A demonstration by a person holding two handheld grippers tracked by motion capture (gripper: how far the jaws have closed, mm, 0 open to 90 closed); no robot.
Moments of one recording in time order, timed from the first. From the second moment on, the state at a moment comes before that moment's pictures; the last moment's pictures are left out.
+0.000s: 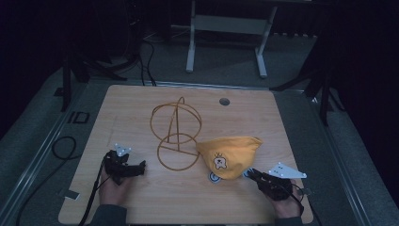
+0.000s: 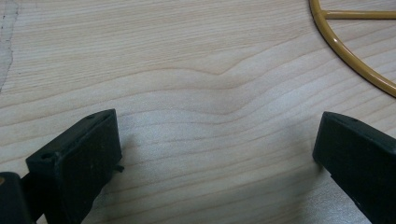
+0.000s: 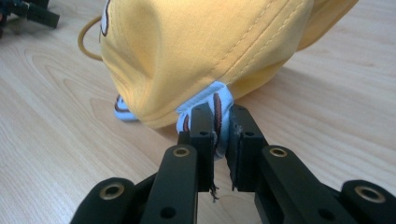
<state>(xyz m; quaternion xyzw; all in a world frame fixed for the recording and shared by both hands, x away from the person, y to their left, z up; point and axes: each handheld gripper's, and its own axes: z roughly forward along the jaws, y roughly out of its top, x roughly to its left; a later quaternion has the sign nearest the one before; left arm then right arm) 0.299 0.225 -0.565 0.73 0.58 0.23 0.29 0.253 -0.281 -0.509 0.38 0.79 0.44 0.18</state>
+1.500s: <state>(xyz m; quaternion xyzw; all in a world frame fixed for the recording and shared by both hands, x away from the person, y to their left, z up) 0.300 0.225 -0.565 0.73 0.58 0.23 0.29 0.283 -0.275 -0.424 0.35 0.78 0.49 0.20</state>
